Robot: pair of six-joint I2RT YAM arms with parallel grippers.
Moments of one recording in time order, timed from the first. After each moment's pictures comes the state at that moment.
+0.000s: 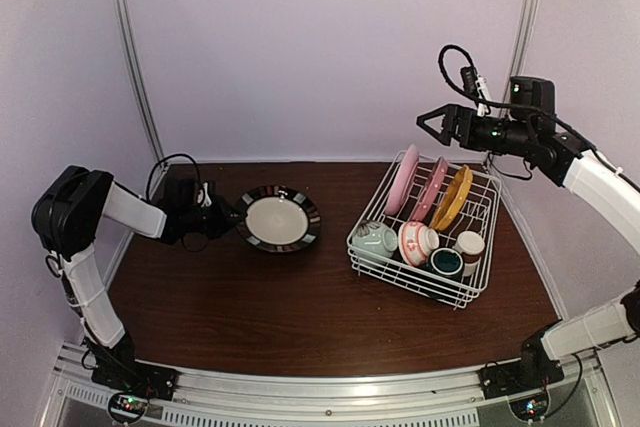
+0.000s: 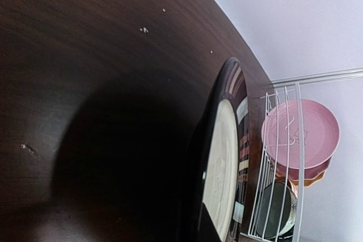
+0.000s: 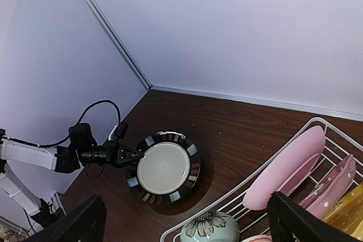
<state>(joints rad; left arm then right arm) -0.25 1.85 0.82 0.51 0.52 -0.91 0.34 1.25 1.28 -0.29 -0.41 0.34</state>
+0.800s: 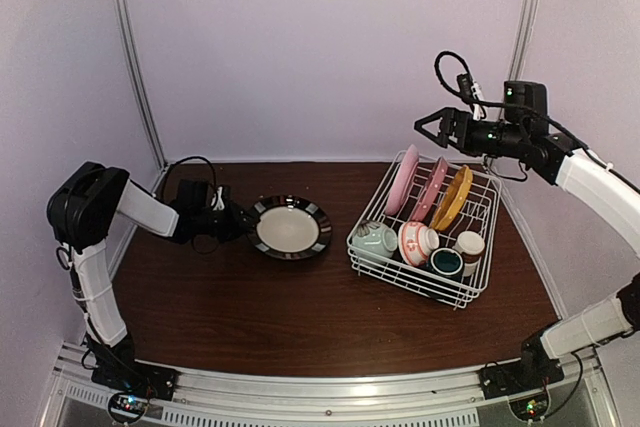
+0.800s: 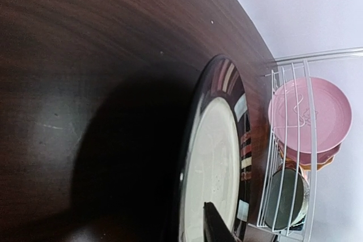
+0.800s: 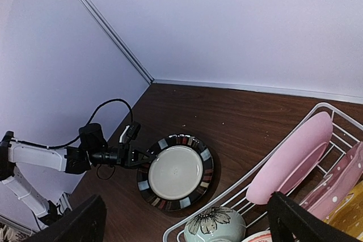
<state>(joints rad) -0.30 1.95 0.88 0.49 0.57 -0.87 0.31 1.30 1.27 -0.27 -0.47 0.38</state>
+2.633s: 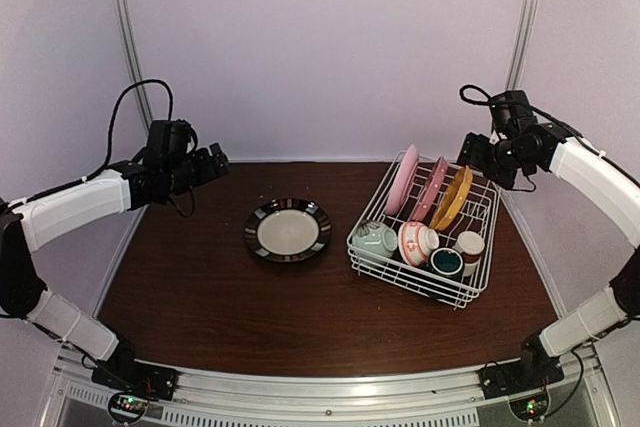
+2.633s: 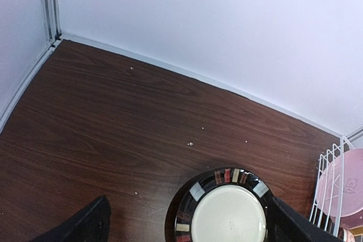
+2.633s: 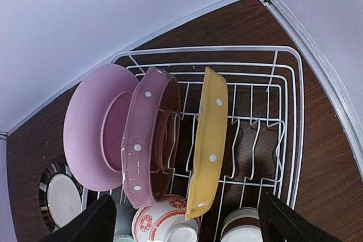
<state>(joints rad) -0.44 1.42 1.06 -0.17 -0.27 -0.59 0.28 1.36 1.36 -0.75 0.19 0.64</state>
